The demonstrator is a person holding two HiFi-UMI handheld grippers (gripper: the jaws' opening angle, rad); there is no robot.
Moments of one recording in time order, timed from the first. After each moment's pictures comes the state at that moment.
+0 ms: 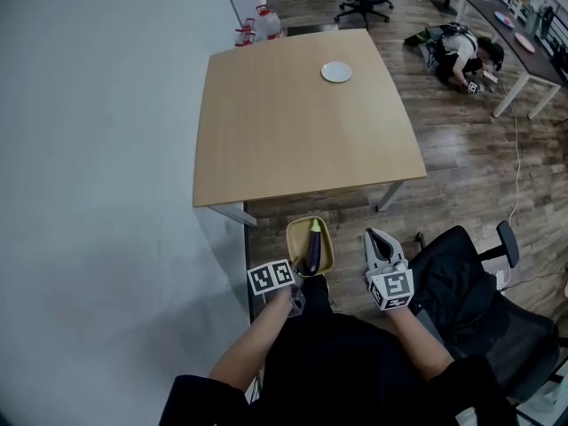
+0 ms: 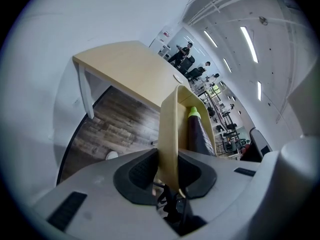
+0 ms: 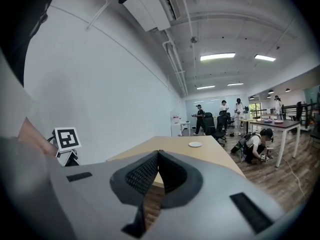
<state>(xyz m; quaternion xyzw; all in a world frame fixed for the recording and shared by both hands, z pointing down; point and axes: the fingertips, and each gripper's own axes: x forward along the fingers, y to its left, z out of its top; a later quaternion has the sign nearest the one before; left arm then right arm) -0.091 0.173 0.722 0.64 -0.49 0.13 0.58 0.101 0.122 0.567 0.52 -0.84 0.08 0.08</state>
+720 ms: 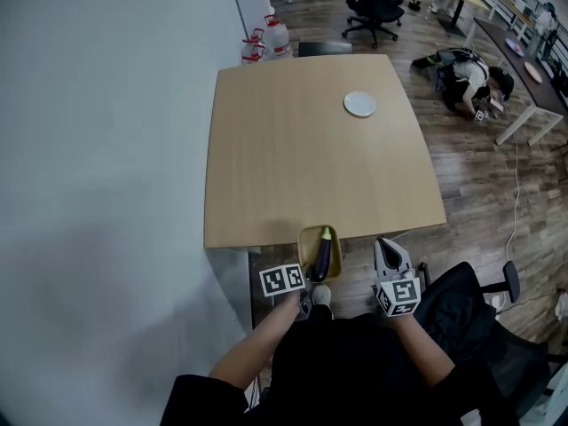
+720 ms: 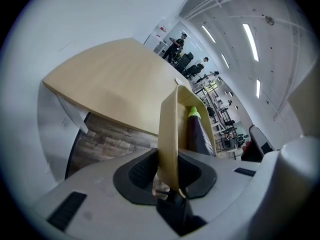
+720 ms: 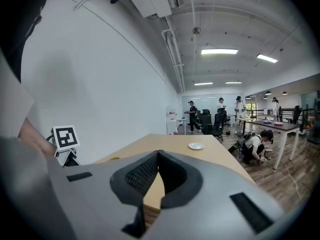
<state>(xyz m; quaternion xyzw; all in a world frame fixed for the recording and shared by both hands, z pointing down) -0.152 0.018 0.728 0.66 -0.45 0.15 0.58 0.036 -0.028 0.571 0.55 -0.83 0.09 0.11</state>
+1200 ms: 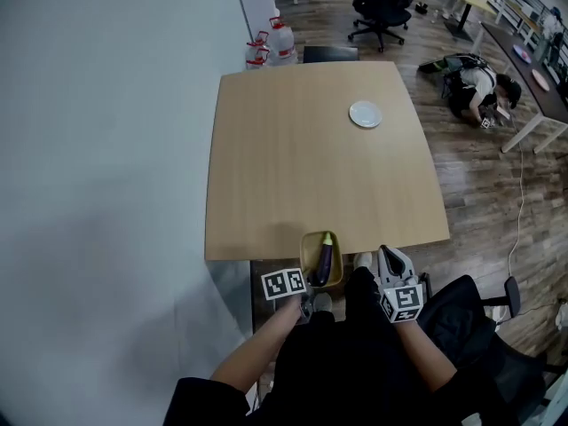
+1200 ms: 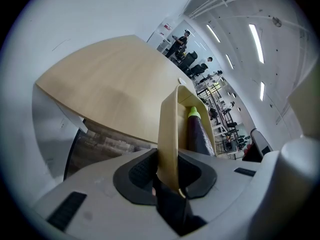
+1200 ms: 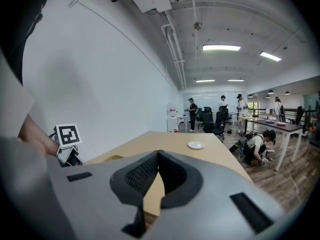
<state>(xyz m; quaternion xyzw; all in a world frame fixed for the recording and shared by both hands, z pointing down) -0.150 -0.019 0.740 0.64 -0.46 0.15 0.59 0.046 -0.065 0.583 0.54 -0.83 0.09 0.13</state>
